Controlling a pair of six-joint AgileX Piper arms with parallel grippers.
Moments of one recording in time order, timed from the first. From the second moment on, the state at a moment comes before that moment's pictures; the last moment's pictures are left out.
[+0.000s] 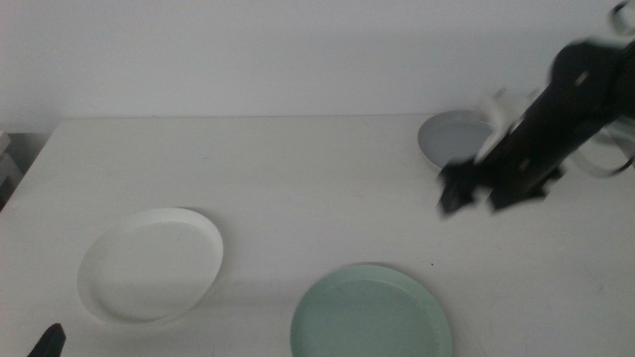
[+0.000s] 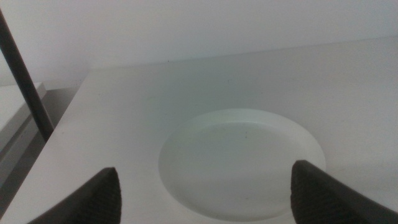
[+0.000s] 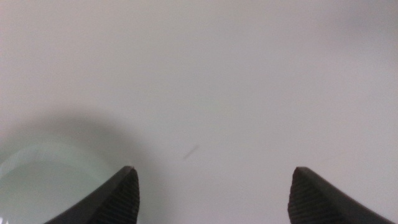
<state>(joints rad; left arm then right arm) -0.04 -0.01 0.03 -0.13 0.22 0.16 0.27 1.76 -1.30 0.24 0.88 -0.06</state>
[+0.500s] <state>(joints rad) -0.04 -0.01 0.03 -0.13 0.22 0.16 -0.02 2.19 -1.89 0.19 0.90 -0.03</state>
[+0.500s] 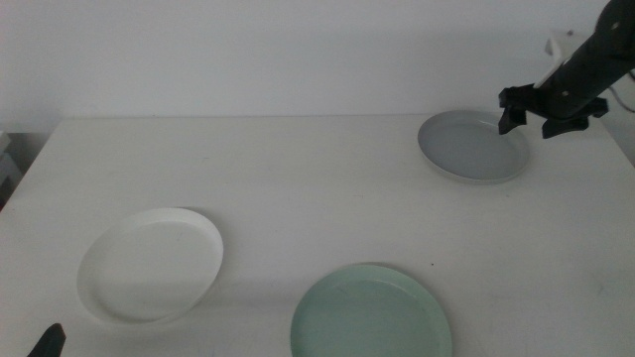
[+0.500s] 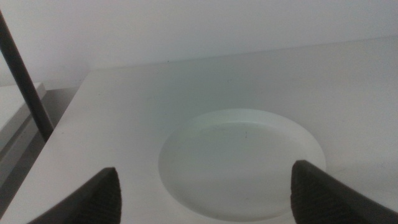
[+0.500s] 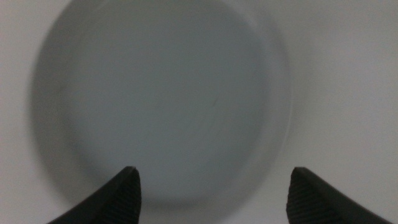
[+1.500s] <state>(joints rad) -0.04 -0.01 0.03 -0.13 0.22 0.16 -0.02 2.34 -2.14 0.29 1.01 -0.11</state>
